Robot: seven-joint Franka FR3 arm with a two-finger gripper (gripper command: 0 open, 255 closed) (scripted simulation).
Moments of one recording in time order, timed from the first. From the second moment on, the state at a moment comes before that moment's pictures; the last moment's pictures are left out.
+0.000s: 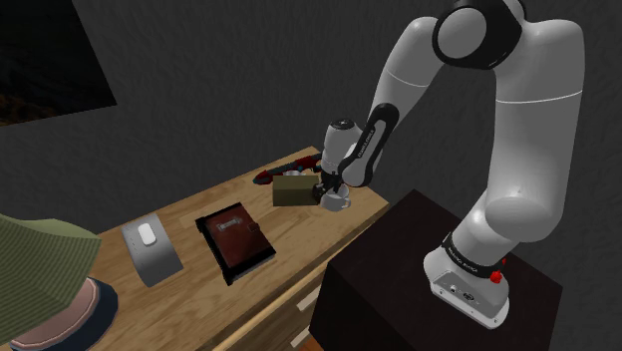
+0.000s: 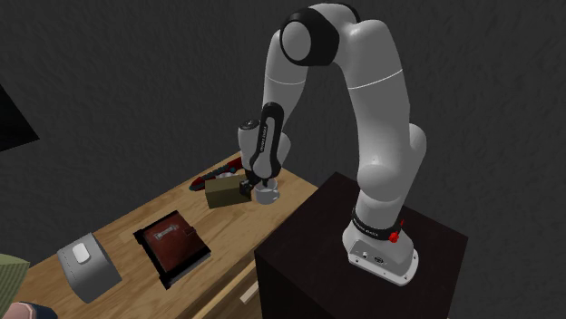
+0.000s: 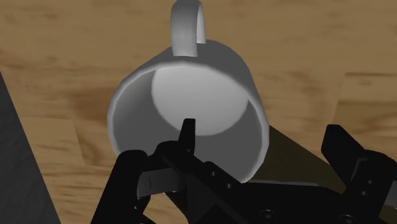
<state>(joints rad) 0.07 0.48 -0.03 -2.49 -0.35 3.00 0.44</state>
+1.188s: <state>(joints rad) 0.03 0.39 0.00 -2.51 -0.33 2.94 0.41</state>
